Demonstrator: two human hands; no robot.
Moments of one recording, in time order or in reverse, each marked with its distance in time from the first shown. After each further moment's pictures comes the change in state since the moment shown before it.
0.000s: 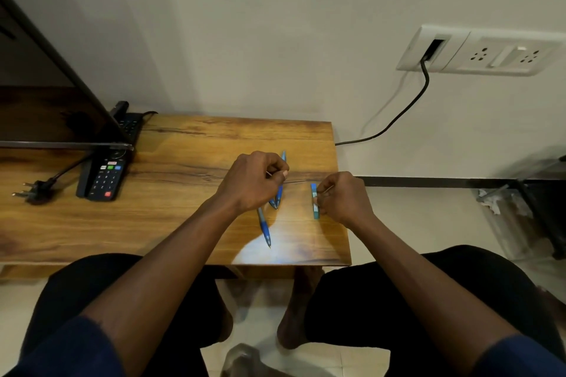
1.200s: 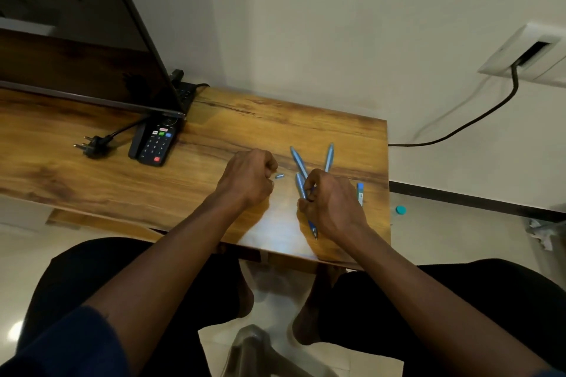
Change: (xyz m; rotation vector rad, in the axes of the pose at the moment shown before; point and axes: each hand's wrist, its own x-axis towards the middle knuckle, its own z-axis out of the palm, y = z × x) left_hand -0.026 -0.066 -0.021 0.191 0.104 -0.340; right_hand -0.033 -0.061 0.063 -0.216 -0.060 -0.423
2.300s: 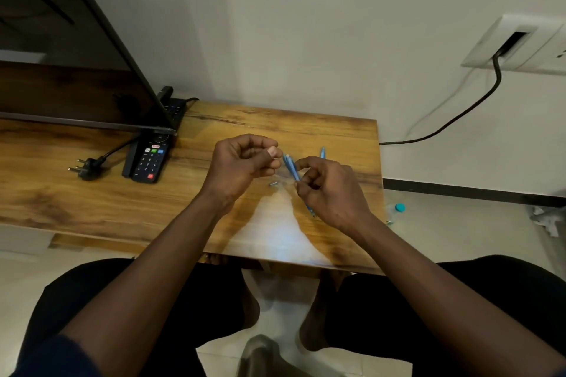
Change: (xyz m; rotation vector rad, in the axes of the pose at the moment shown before) left_hand -0.006 0.011 -0.029 -1.051 -0.015 0.057; right_hand 0.008 -0.002 -0.031 0.283 0.057 -0.091
